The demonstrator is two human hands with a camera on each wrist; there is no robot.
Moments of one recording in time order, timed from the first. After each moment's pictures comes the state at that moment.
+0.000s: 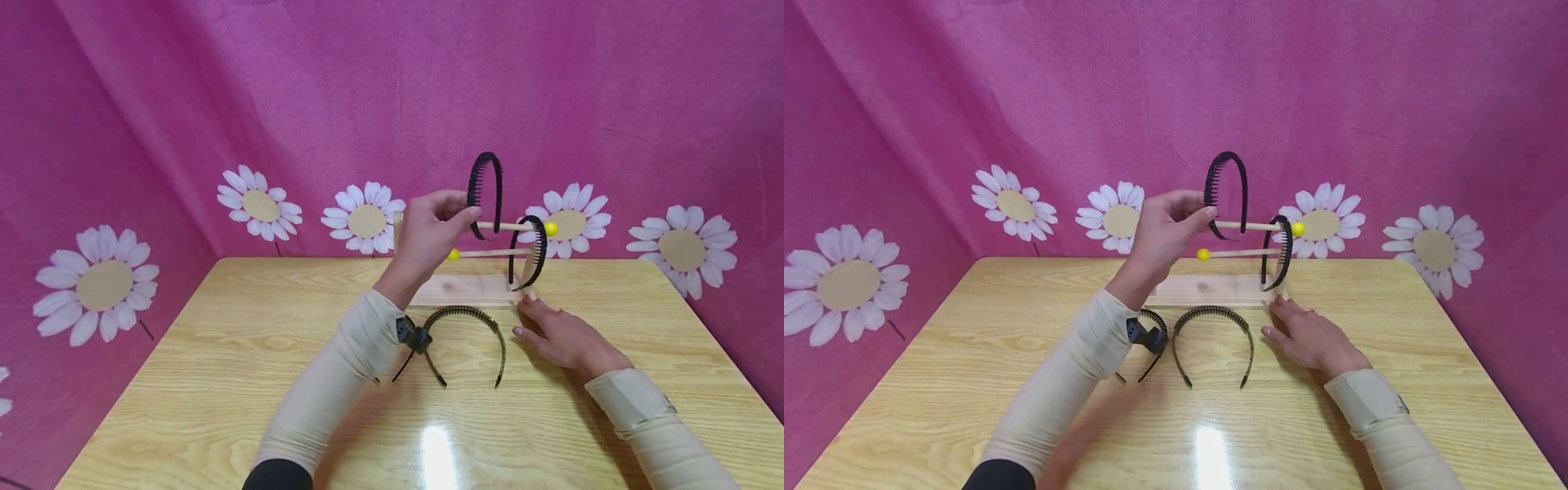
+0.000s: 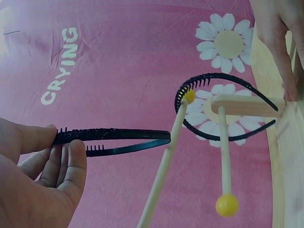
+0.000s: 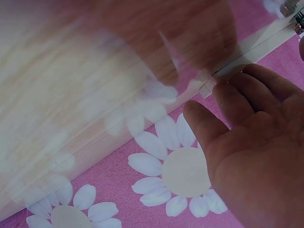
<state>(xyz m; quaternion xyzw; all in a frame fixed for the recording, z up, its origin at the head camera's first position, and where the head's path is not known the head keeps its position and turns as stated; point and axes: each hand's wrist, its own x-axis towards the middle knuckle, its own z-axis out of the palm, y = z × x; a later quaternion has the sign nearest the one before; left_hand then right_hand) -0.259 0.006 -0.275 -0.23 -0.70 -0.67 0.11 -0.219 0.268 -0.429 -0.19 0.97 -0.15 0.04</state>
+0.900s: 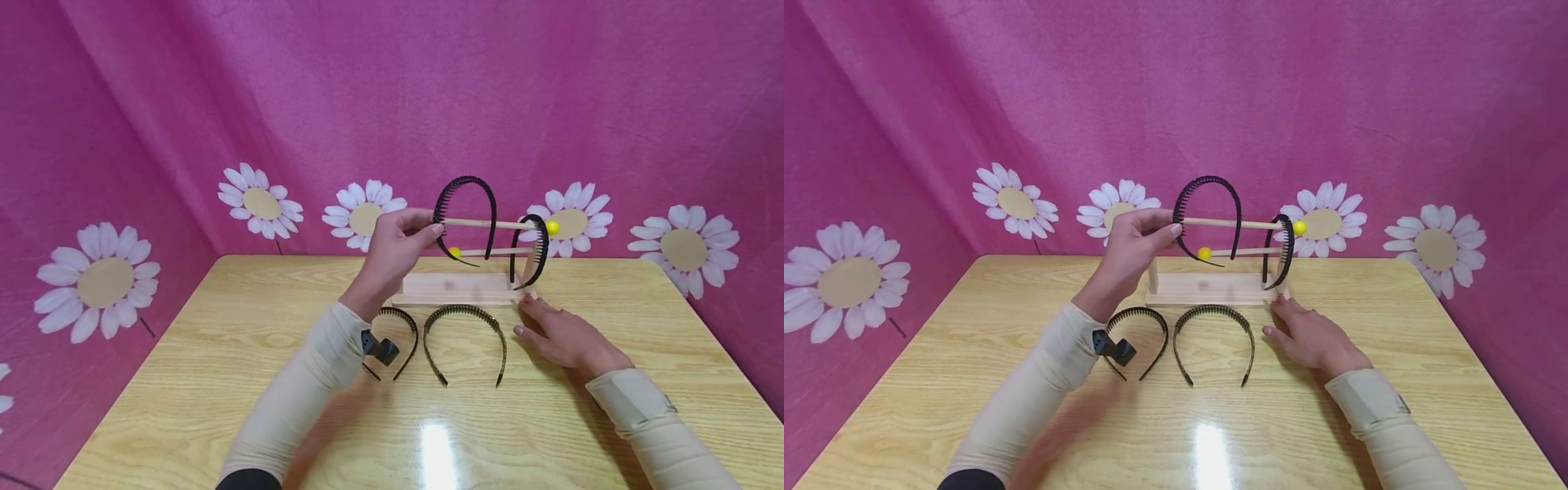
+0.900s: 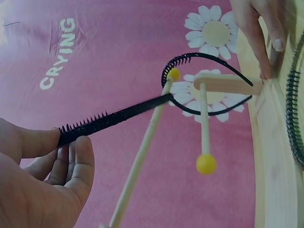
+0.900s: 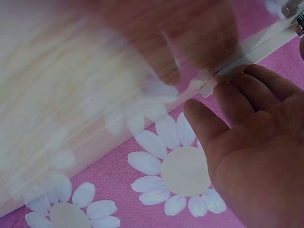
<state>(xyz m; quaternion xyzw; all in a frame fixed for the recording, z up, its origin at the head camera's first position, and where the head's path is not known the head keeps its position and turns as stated) -0.252 -0.038 -0.292 -0.19 -0.68 -0.71 0.05 -0.216 0.267 -0.428 -0.20 0.97 -0.15 0.03</state>
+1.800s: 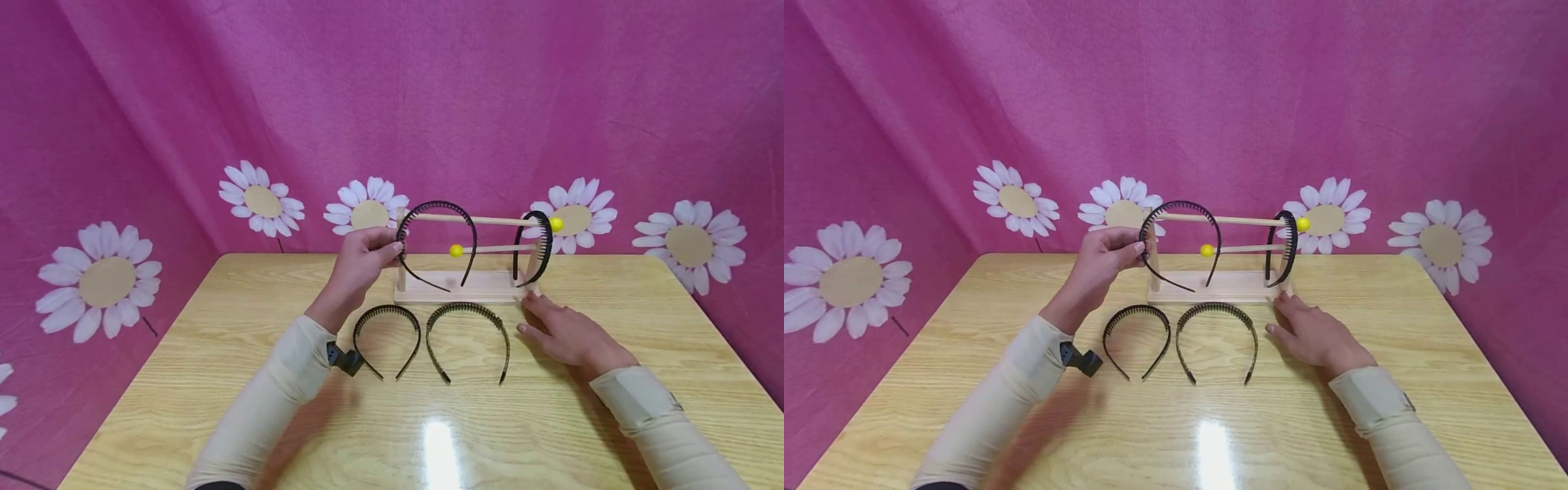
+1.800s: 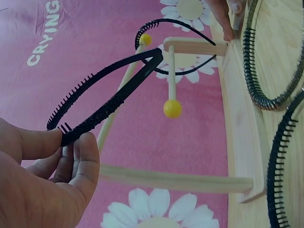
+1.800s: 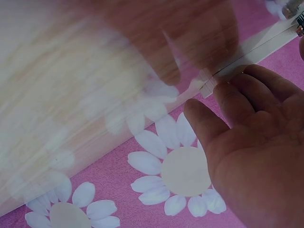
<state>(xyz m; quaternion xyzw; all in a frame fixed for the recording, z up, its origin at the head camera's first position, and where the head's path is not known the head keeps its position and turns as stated) -0.255 -0.088 -0.319 -0.13 -0.70 -0.70 0.02 -0.217 0.266 -0.428 -0.21 0.96 -0.16 0.03</state>
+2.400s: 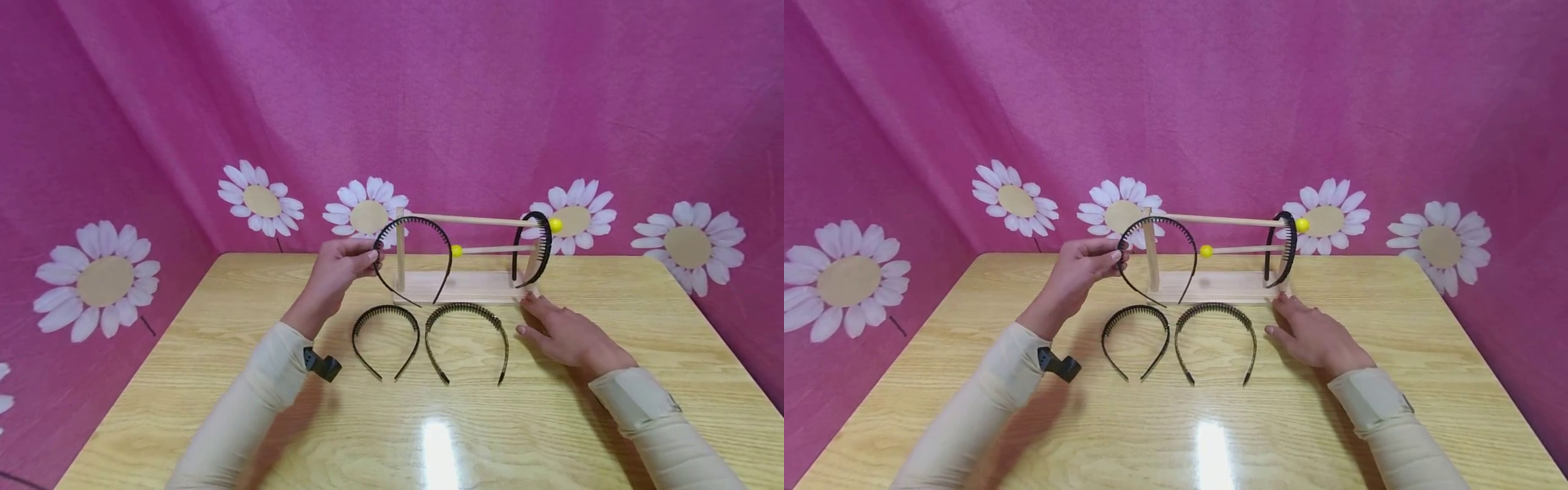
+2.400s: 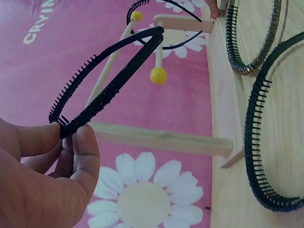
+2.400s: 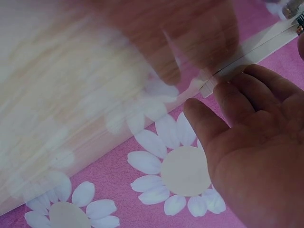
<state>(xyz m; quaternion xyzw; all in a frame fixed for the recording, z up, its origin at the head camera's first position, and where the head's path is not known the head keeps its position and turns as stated) -0.256 -0.123 -0.331 -0.10 -0.70 -0.71 0.00 -0.217 0.268 -0.428 -0.21 0.96 -0.15 0.02</state>
